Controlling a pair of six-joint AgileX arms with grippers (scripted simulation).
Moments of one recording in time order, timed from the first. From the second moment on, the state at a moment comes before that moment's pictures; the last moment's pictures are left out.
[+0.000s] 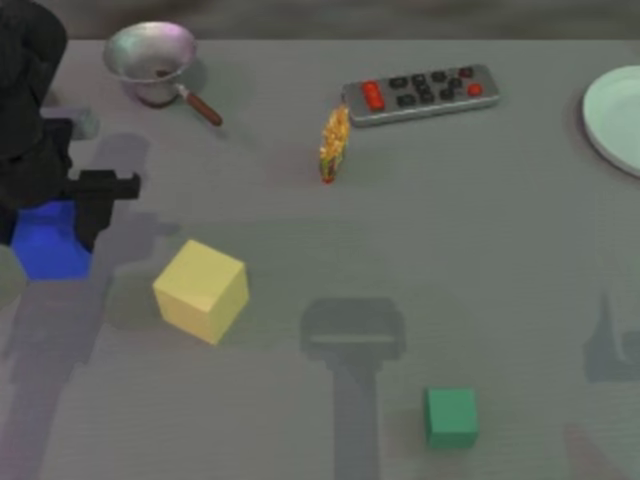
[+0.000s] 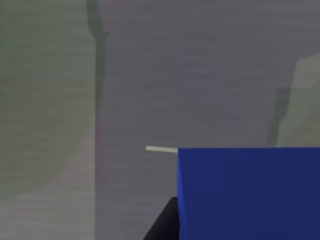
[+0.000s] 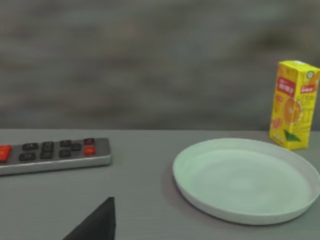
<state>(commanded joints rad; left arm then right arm) -0.10 1.94 1.42 -1.03 0.00 -0.10 0.01 0.00 0.00 0.00 0.00 0.00</state>
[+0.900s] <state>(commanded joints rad) -0.86 1.99 1.55 -1.14 -0.01 -0.85 0.01 0.00 0.00 0.00 0.00 0.00</state>
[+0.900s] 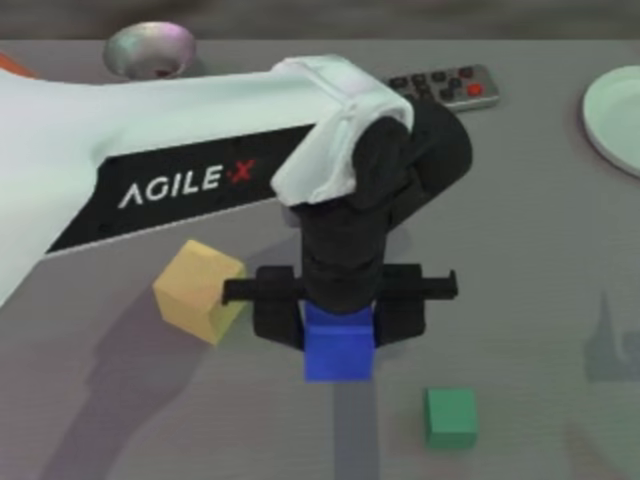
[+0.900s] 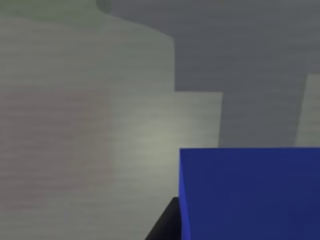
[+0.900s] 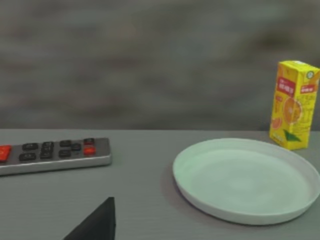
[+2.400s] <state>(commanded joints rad) -0.95 2.06 1.39 -0.88 -0.01 -0.94 0.01 0.00 0.00 0.00 0.00 0.00</state>
